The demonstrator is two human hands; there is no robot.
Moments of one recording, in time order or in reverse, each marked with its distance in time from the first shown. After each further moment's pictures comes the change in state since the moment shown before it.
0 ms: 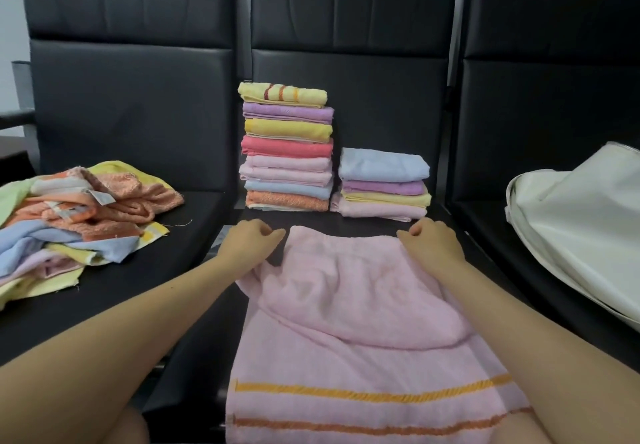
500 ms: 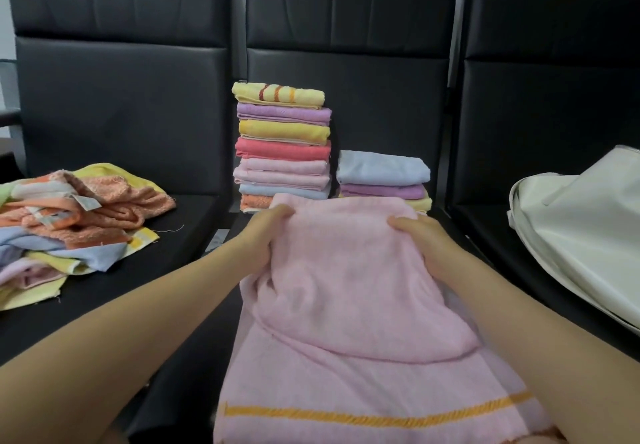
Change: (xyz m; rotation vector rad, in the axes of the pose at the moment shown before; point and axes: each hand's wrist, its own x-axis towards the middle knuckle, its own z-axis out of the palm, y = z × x) left_hand 0.022 0.032 0.008 -1.067 -0.223 -0.262; right_hand 0.009 -0.015 -0.004 1.028 -0.228 0.090
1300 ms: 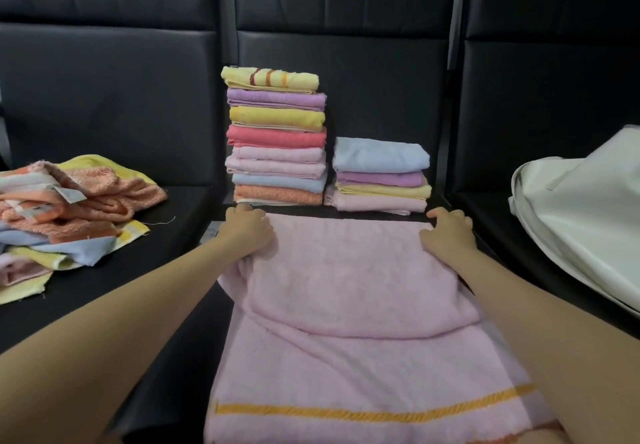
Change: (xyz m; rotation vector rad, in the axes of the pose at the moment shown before) left_hand 0.050 -0.019 -0.029 1.493 0.156 0.286; right_hand 0.051 0.041 -0.049 -1.104 0.313 -0.047
